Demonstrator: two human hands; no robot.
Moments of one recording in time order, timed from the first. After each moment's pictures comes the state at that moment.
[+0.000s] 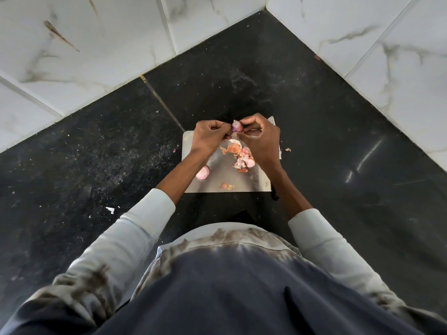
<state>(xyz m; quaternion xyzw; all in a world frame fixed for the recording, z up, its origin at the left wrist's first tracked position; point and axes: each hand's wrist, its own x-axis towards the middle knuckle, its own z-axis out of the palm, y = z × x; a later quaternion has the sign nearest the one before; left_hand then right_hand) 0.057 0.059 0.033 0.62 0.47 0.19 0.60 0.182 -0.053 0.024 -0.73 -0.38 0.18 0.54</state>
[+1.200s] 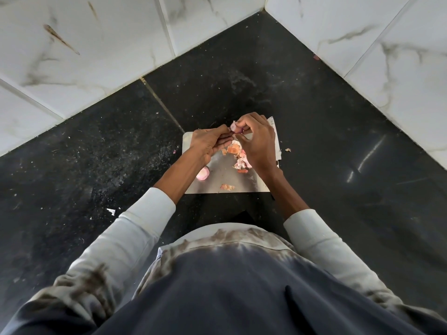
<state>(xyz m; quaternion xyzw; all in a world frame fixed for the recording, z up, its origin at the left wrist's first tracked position) 0.060 0.063 0.040 0.35 0.53 0.14 0.76 0.174 -0.047 0.020 -0.77 -0.46 0.05 0.44</state>
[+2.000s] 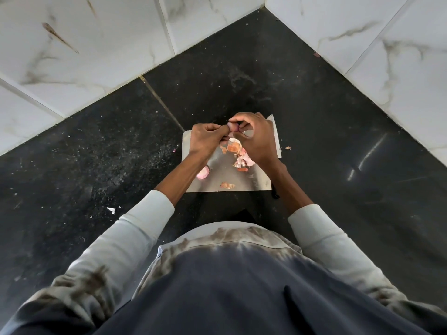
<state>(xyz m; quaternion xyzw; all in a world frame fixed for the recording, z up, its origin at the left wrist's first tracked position) 0.051 0.055 0.035 0.59 0.50 0.20 0.60 0.184 -0.045 0.023 -0.75 -0.48 0.13 0.43</state>
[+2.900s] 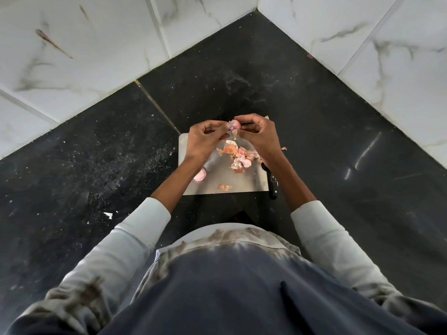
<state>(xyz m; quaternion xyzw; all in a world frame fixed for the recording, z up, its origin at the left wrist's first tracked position) 0.049 0.049 0.037 0.63 0.42 0.24 0.62 0.205 -0.054 0.021 -0.70 -0.35 0.32 0.54</state>
